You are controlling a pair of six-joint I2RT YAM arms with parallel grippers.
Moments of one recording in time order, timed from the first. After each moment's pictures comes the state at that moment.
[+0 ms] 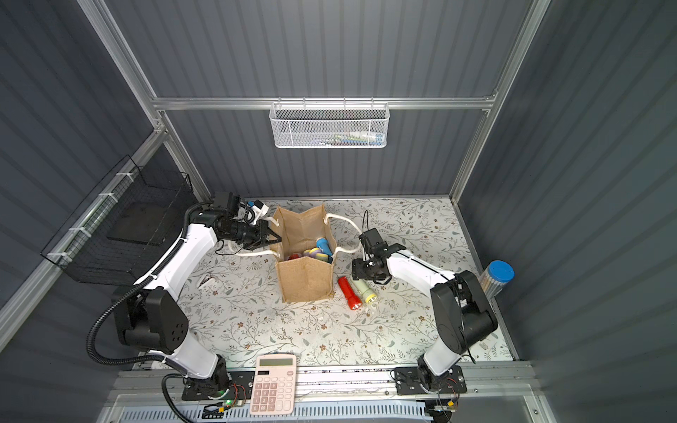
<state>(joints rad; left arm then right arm) -0.16 1.63 1.48 -0.91 0.72 -0.27 0.48 1.63 1.04 -0.56 -0.11 0.40</state>
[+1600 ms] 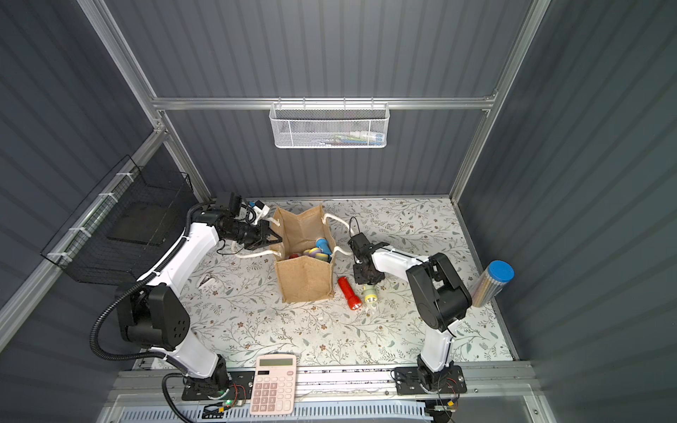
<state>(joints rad) -0.16 1.65 1.48 -0.90 0.72 -0.27 0.52 1.82 1.11 -0.62 0.14 0.37</state>
